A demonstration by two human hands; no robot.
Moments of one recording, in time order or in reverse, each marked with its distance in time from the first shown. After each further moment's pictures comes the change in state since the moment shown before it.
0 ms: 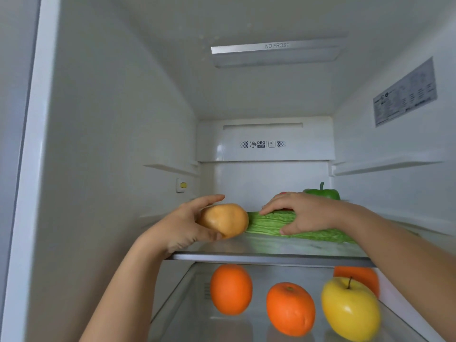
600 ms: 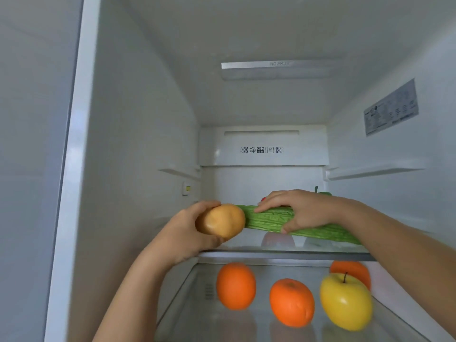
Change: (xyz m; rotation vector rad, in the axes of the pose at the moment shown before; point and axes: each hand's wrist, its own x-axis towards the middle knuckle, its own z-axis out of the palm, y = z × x) left_hand -0.037 0.013 -0.006 0.185 0.150 0.035; right_hand -0.006 -0.030 -0.015 0.009 -0.022 -0.046
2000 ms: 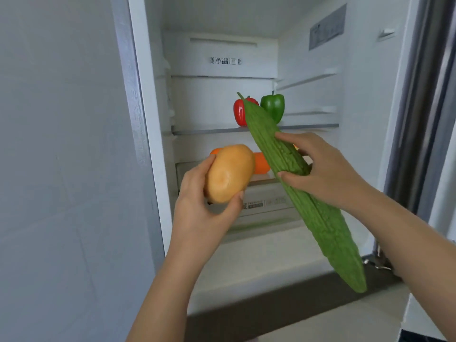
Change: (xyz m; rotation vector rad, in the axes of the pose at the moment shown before) left_hand -0.221 0.006 -0.008 -0.346 0.160 0.191; right_hand -0.163 -0.236 0.086 0.133 0.579 0.470
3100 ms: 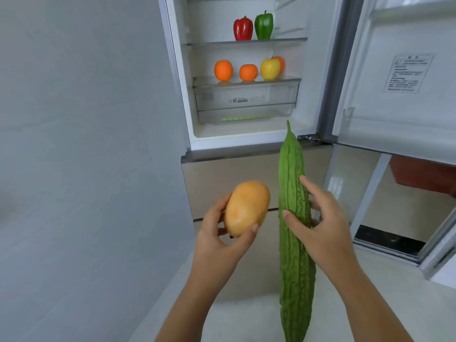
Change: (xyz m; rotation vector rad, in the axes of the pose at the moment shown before) left_hand -0.370 0.243 -0.034 -0.072 -0.113 -0.511; right_hand -0.425 -0.124 -0.089 0.369 0.079 0.352
